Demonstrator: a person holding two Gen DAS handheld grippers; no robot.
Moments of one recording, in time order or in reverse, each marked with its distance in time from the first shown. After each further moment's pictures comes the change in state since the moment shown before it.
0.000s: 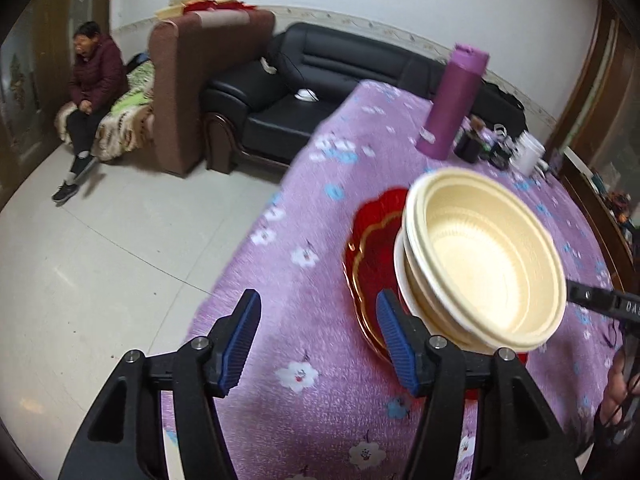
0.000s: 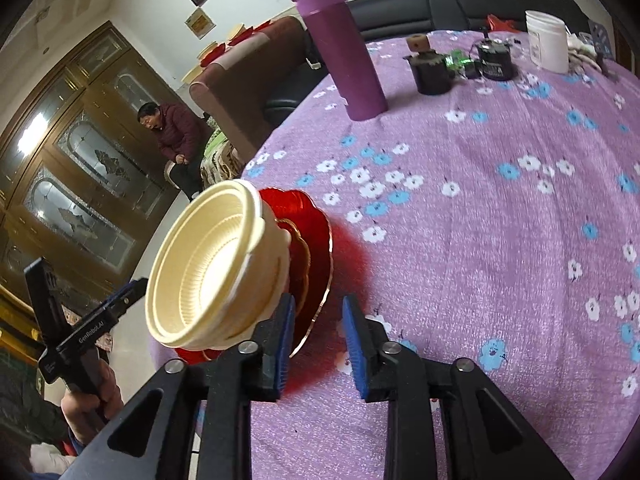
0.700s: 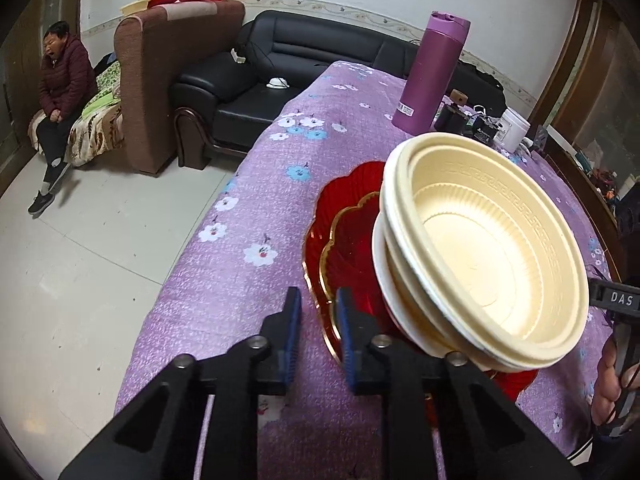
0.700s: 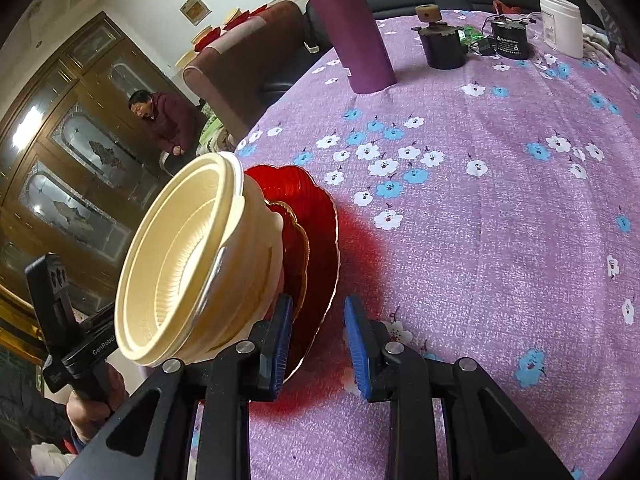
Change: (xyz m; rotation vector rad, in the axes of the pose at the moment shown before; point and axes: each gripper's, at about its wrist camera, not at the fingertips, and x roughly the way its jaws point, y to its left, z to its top) left arm 0.039 -0.017 -0.001 0.059 0.025 -0.064; right arm 0.045 0.007 0.003 -0.003 0.042 -0.020
